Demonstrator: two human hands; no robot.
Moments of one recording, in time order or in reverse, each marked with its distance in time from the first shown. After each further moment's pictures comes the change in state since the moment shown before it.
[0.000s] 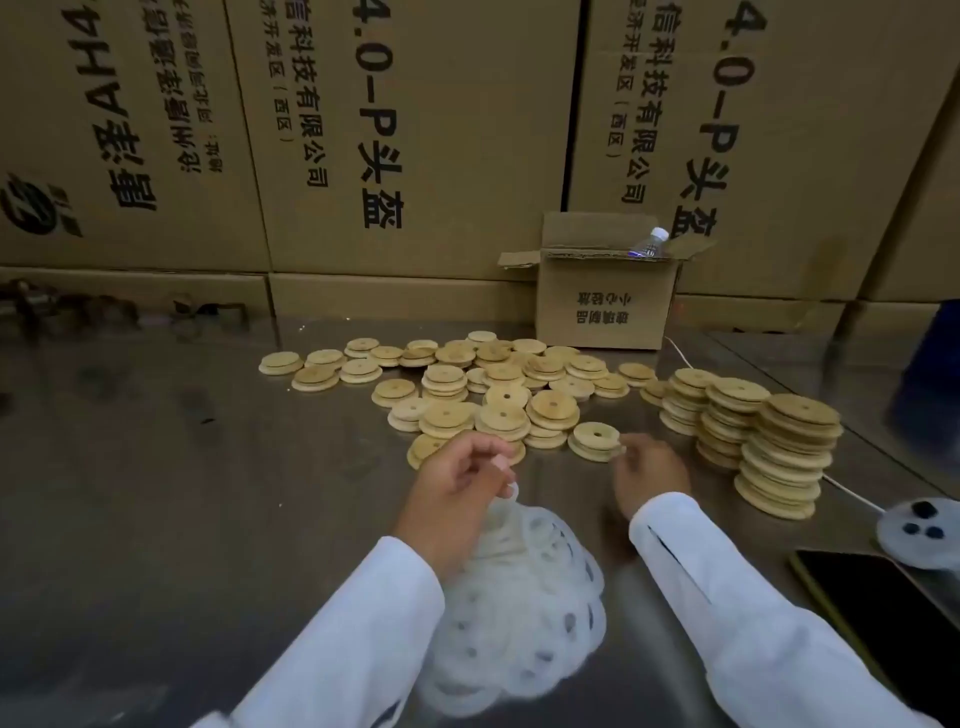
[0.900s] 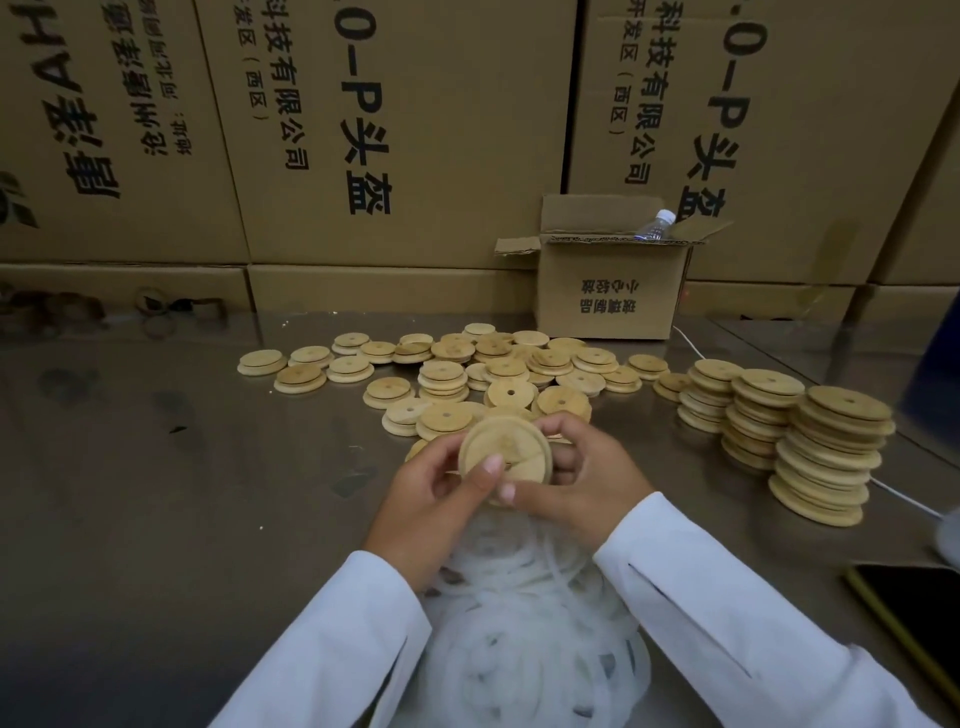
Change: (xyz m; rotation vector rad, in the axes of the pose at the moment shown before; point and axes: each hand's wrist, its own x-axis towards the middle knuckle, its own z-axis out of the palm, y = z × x) left_hand 0.023 -0.023 -0.022 -0.168 -0.034 -0.041; right_hand -0.055 -0.069 0.007 0.717 -0.482 -0.283
